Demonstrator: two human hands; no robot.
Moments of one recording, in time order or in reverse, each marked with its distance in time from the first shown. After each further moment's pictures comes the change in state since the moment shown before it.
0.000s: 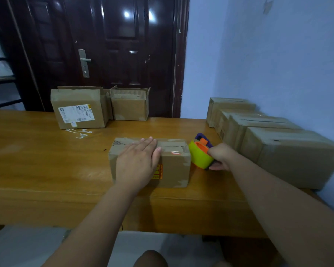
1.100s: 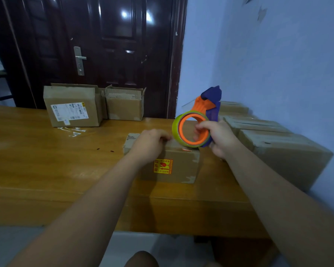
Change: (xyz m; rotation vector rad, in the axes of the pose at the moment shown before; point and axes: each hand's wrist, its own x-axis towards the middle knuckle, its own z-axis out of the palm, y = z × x) left_hand 0.054 0.026 -0.010 -0.402 -0.228 0.036; right_hand -0.043 -0.036 -0.019 0.598 -0.120 -0.451
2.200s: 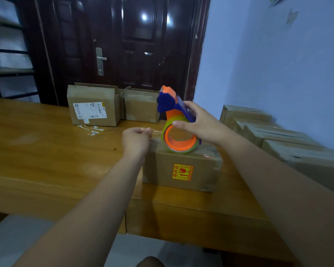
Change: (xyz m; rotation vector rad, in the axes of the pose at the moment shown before) left_hand -0.005 -0.033 -0.022 -0.839 0.519 -0.702; right_hand 0.008 -0.027 0.070 -0.776 -0.476 -0.480
